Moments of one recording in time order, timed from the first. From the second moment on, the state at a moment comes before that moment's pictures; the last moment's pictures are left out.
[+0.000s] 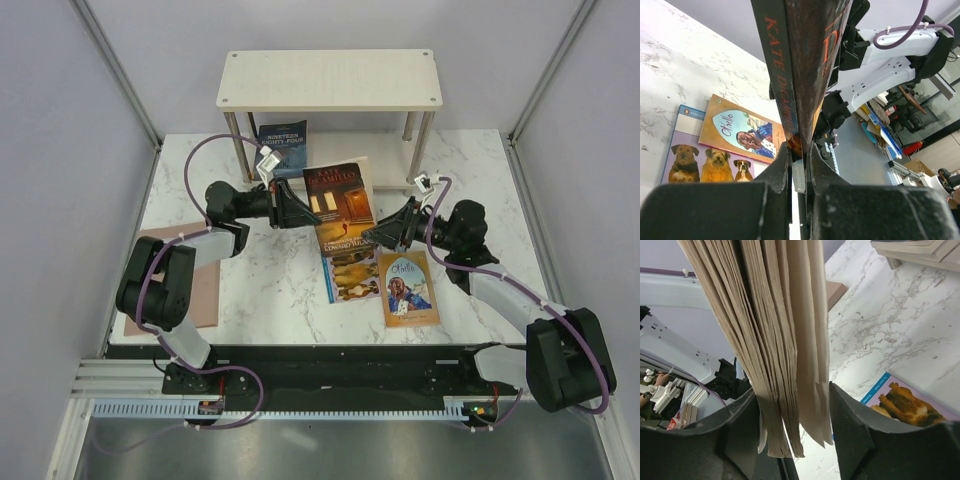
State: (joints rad) left arm -0.28 1.68 0.84 1.28 1.28 -1.07; right arm 0.27 1.23 0.59 0.62 -0.89 0.68
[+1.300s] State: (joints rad) left arm -0.08 1.73 0.70 1.30 1.22 -1.13; right arm 0.35 1.73 0.84 0.85 -0.93 0.91
